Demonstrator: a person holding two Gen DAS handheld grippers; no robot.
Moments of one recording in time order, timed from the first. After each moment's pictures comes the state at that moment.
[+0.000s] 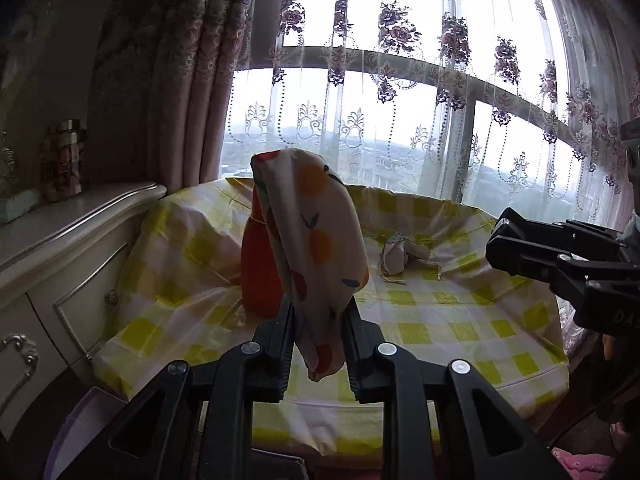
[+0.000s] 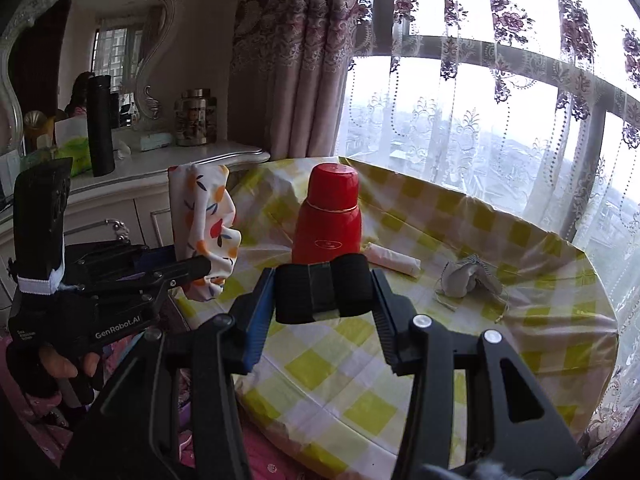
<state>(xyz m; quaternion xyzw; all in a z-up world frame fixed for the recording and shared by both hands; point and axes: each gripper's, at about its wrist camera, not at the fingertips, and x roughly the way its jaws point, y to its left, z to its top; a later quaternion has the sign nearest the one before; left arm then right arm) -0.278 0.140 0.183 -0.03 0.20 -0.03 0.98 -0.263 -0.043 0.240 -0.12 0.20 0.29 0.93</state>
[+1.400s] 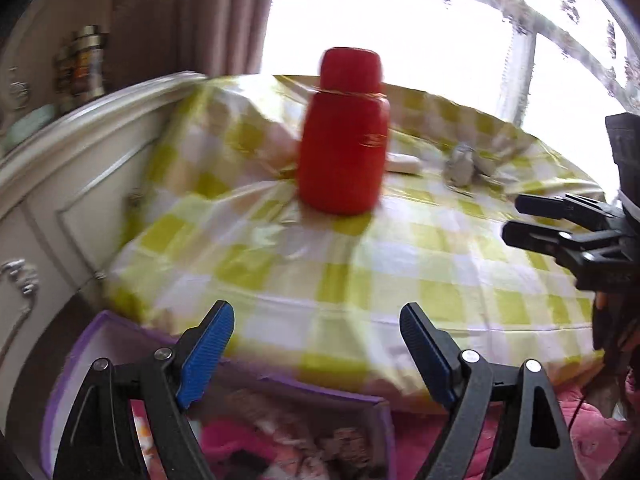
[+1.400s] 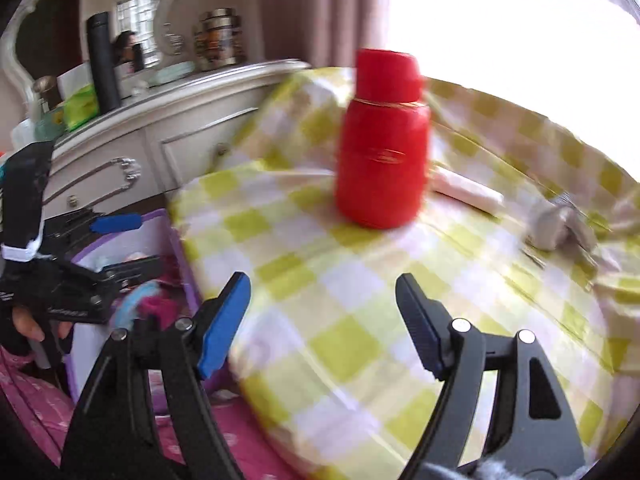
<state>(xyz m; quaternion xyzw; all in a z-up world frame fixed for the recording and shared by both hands) -0.213 0.169 0.090 -0.04 0.36 0.00 0.93 -0.159 -0.033 0.128 -0.11 0.32 0.35 0.87</state>
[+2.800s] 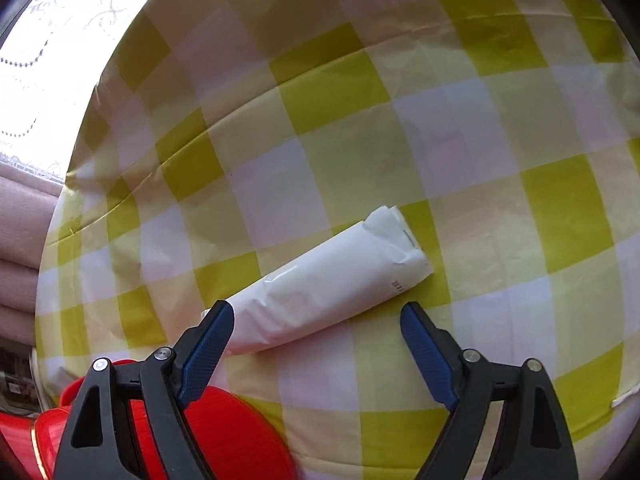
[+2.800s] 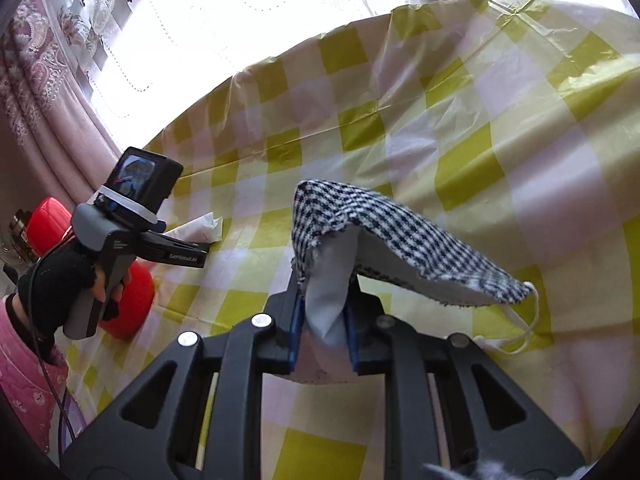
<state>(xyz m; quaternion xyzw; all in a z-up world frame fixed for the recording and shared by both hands) 0.218 -0.032 0.015 0.28 0.55 0.07 0.78 0.012 -0.264 0.067 0.17 0.36 0.13 0.91</state>
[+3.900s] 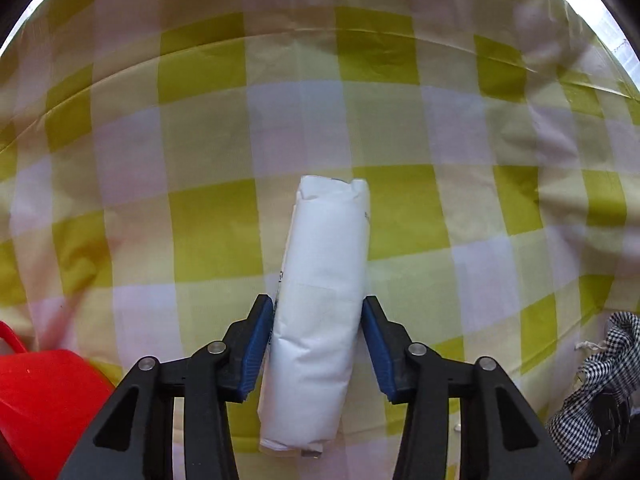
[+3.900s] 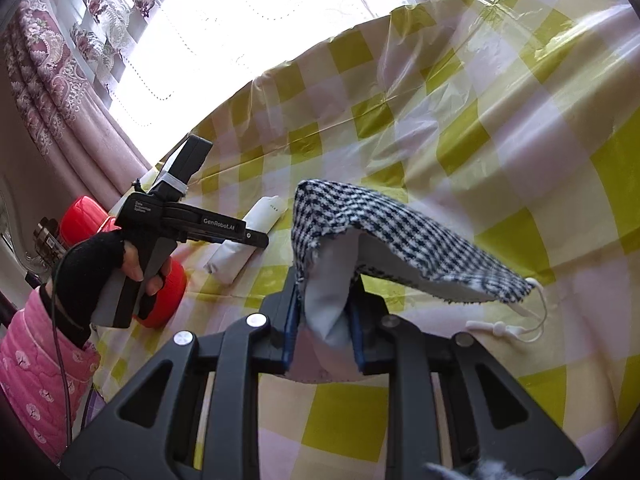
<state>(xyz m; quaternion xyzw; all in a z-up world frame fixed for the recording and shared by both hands) 0.193 -0.020 0.056 0.06 0.61 -0.11 0.78 -0.026 -0.266 0.072 0.20 0.35 0.15 0.90</state>
